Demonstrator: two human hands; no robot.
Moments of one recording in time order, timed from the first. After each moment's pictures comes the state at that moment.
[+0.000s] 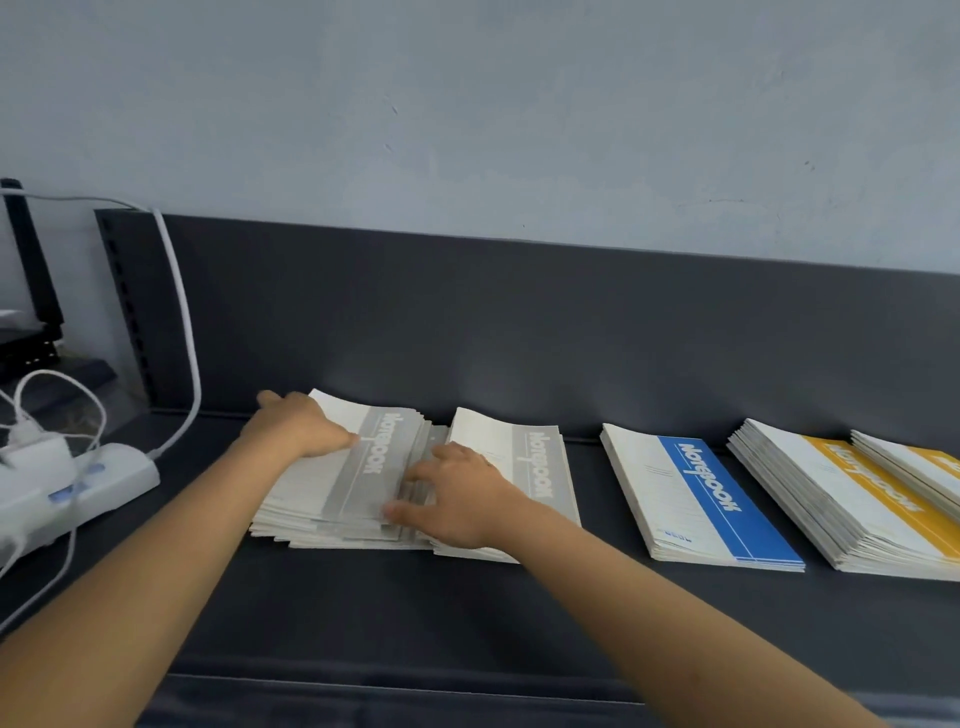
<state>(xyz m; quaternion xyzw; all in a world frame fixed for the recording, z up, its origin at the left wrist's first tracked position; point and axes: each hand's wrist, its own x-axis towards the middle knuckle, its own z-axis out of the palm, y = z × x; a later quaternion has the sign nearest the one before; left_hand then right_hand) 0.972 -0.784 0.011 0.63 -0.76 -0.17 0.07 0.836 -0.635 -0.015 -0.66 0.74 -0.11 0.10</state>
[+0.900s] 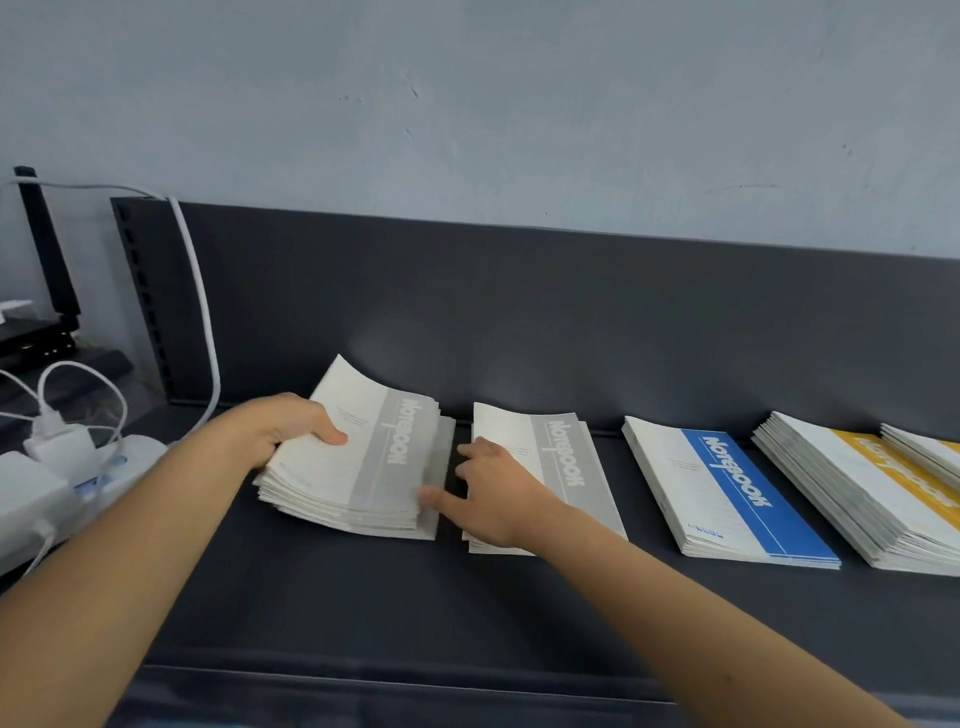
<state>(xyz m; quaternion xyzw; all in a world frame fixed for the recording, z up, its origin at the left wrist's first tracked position) 1.004 -0.810 0.009 0.53 -0.66 -0.51 0.14 0.829 -0.642 -0.026 -0.64 0.75 -0.11 0.10</state>
